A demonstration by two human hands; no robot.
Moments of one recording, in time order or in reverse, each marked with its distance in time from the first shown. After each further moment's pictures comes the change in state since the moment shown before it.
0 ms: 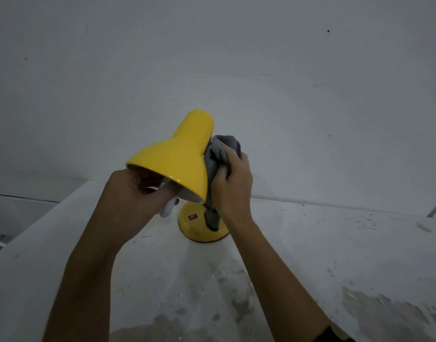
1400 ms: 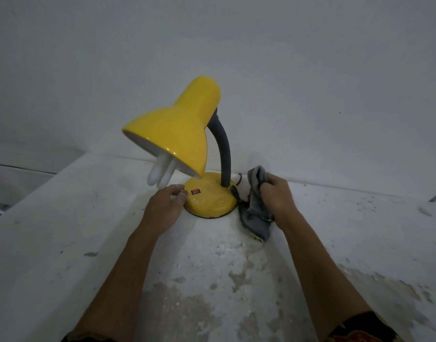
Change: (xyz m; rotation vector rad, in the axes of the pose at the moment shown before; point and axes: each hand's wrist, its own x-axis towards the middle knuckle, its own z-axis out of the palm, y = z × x) left_hand -0.002 -0.125 0.073 0.221 -0.107 -0.356; right_hand -0.015 0.085 -0.077 -0.170 -0.355 0.666
